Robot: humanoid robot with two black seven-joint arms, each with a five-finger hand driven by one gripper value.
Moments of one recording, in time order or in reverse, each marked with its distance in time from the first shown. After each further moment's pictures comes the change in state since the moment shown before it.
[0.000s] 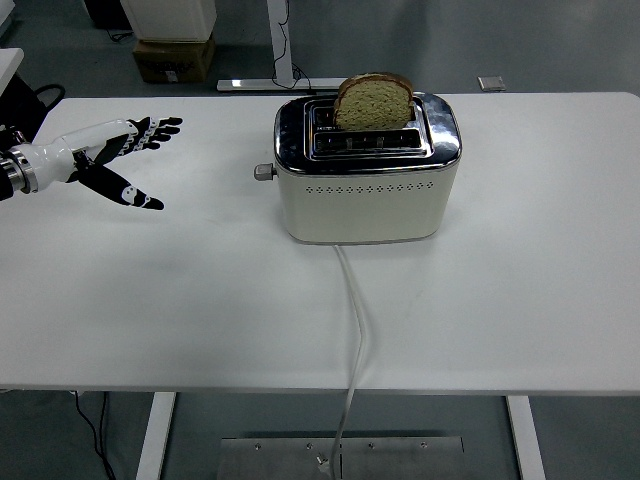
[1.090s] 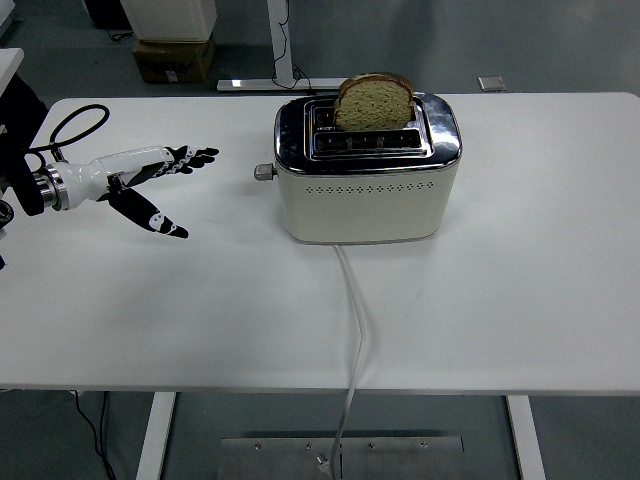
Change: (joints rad) left arm 0.029 -0.011 0.002 -0.126 0.081 0.014 0.037; right arm 0.000 0.000 0.000 0.000 0.000 0.000 0.000
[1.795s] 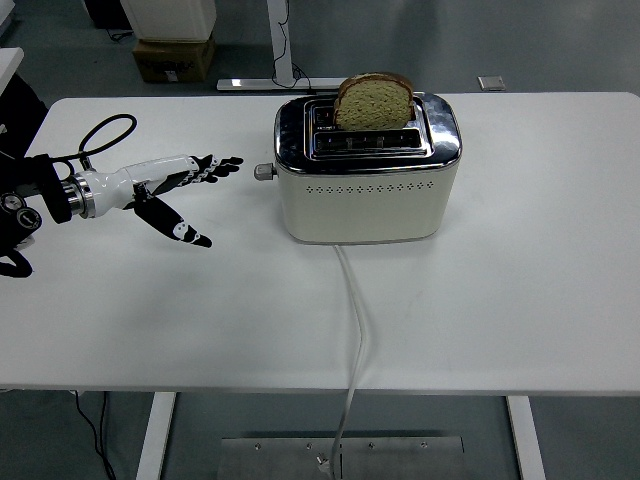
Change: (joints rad) left arm 0.013 -0.058 0.000 0.001 0.000 0.002 -0.003; right arm 0.000 0.000 0.000 0.000 0.000 0.000 0.000
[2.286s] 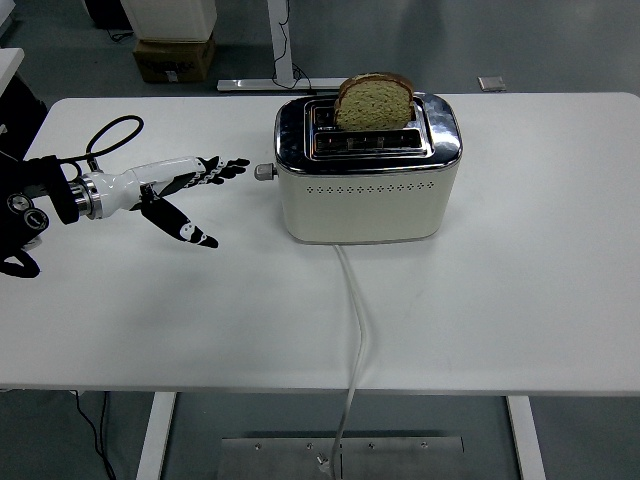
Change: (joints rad) left arm 0.000 -0.019 0.000 0.000 0.000 0.000 0.003; right arm 0.000 0.000 0.000 0.000 0.000 0.000 0.000
